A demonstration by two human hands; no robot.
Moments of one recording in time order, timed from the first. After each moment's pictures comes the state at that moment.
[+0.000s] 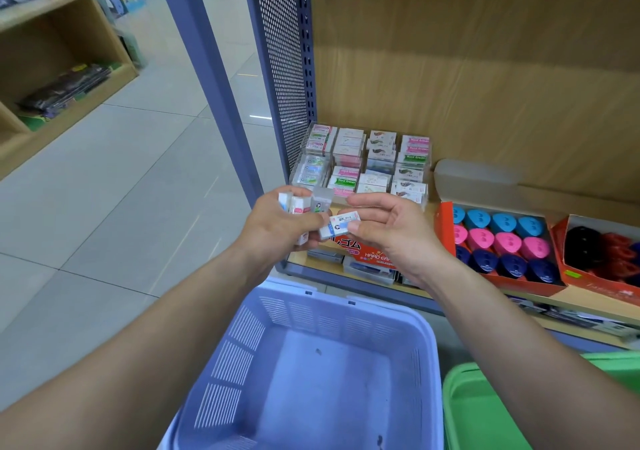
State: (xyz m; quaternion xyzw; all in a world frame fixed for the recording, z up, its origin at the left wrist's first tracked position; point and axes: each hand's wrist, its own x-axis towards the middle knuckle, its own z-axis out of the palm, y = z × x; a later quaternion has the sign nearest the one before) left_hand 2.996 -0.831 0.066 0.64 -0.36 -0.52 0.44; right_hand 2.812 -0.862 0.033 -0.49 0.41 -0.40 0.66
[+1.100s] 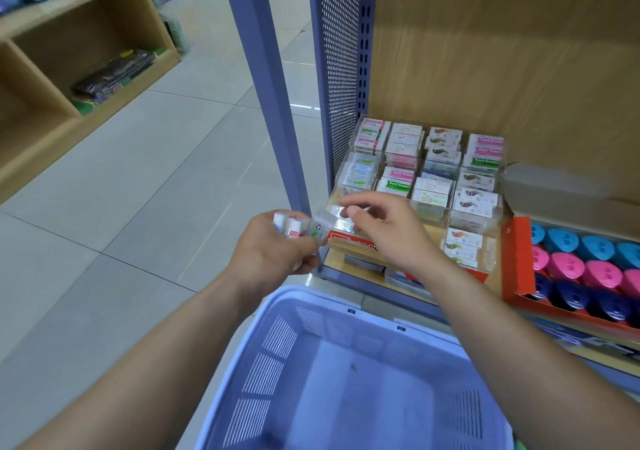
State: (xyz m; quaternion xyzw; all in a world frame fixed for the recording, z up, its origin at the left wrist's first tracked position) left_hand 3.064 -0.825 0.038 0.71 -0.36 -0.45 0.40; right_hand 2.893 -0.922 -0.017 -0.70 0.43 -0.32 0.47
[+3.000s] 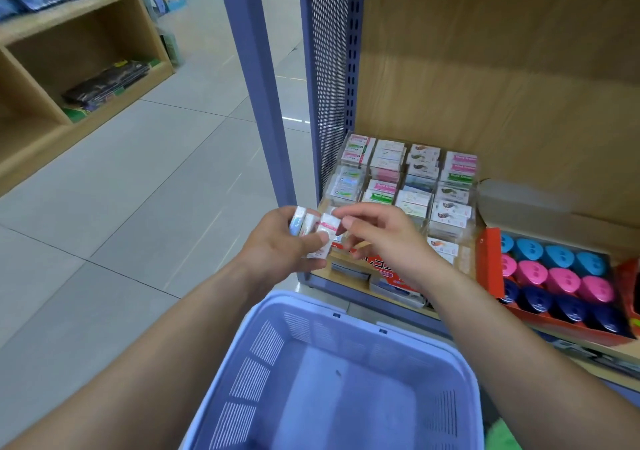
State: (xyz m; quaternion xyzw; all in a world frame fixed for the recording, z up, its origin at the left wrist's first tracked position) left_hand 3.047 -0.833 0.052 0.65 -0.36 -0.52 0.42; right_hand 2.873 -0.900 0.021 -0.60 0.40 -0.30 0.62
